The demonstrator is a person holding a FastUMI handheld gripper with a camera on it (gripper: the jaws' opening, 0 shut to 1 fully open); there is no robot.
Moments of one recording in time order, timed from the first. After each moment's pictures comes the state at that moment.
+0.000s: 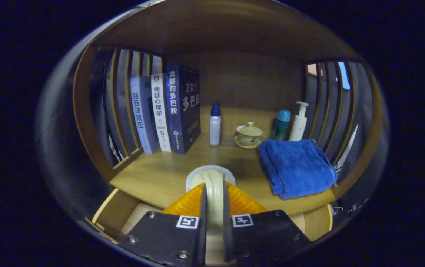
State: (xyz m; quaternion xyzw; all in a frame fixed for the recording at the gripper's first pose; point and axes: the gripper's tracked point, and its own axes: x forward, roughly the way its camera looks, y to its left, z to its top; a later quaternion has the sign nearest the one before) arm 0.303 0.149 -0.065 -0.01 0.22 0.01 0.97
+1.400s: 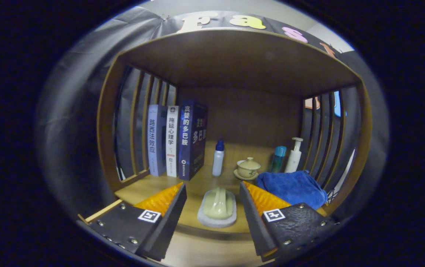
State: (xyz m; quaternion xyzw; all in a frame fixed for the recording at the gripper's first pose) arm 0.258 0.153 -0.007 -0.04 0.07 0.04 1.00
